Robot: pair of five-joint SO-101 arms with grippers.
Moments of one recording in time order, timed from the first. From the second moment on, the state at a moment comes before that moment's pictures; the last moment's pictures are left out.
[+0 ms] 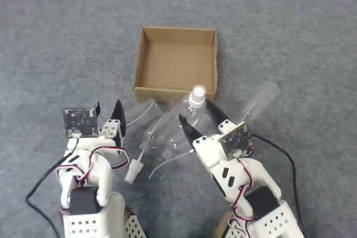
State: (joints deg) left arm -10.0 -103.3 89.4 52.6 3.6; right arm -33.9 -103.2 95.2 28.0 2.6
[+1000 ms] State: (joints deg) left arm -10.0 -103.3 89.4 52.6 3.1; right arm -31.3 -103.3 76.0 37.2 3.5
